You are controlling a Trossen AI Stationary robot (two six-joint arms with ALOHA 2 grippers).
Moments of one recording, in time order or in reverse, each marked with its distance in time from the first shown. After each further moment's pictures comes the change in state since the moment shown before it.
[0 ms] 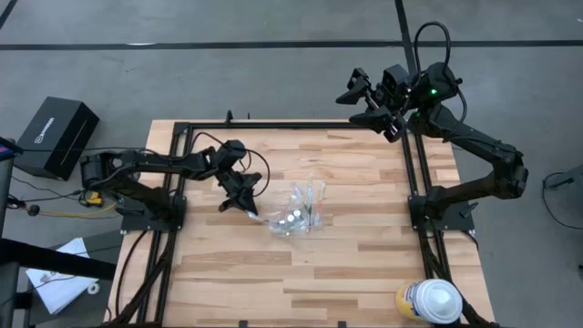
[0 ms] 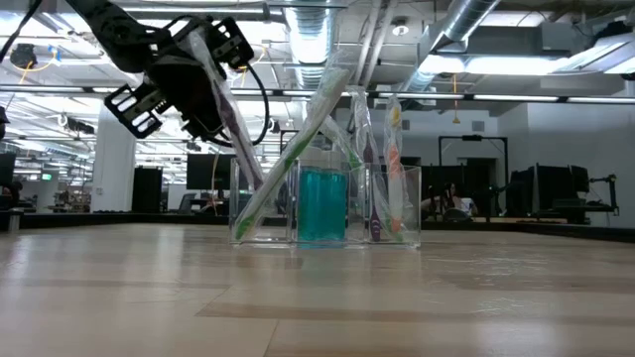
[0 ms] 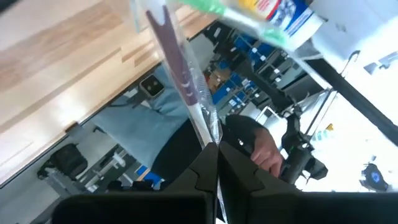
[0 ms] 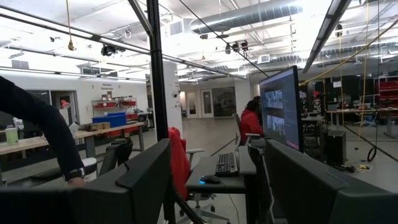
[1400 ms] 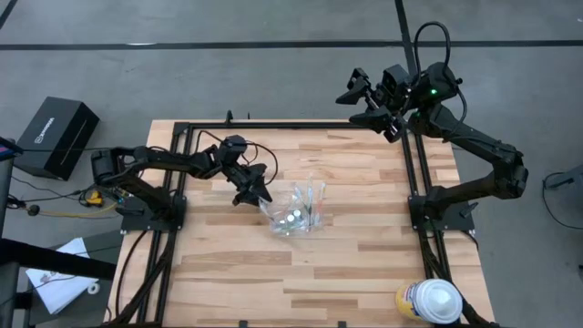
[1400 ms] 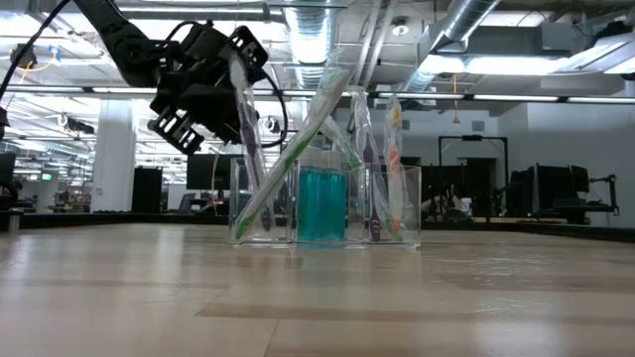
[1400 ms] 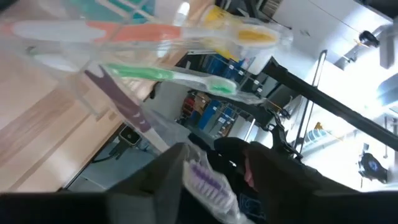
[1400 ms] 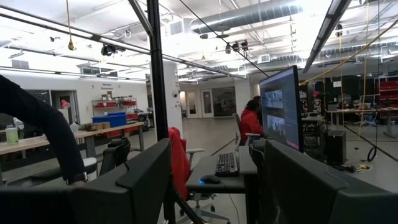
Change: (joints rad) left arm 0.039 0.105 0.002 0.292 -0.087 0.018; right arm -0.001 0.000 0.000 -0.001 0.000 -0.001
